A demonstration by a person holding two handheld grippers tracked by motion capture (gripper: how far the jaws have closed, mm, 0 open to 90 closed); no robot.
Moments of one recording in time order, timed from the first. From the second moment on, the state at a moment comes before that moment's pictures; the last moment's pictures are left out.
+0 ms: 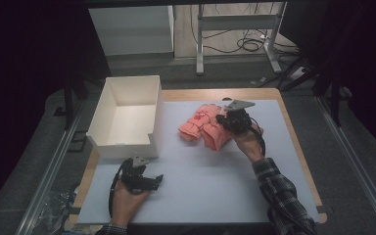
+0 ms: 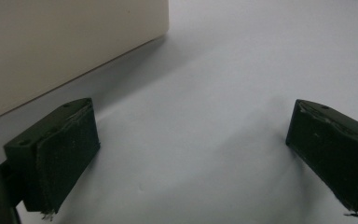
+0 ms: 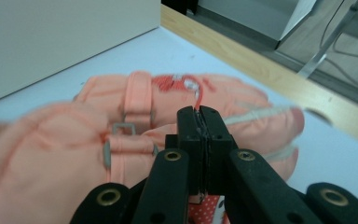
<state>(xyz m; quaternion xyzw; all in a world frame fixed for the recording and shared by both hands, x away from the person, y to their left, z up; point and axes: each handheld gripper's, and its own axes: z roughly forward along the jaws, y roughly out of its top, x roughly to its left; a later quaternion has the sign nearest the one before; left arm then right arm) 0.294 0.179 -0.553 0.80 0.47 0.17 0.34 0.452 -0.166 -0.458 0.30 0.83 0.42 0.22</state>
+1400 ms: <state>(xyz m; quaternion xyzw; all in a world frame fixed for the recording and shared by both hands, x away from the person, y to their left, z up) 0.294 0.179 -0.553 0.80 0.47 0.17 0.34 0.442 -0.197 -0.483 0.32 0.87 0.33 0.18</state>
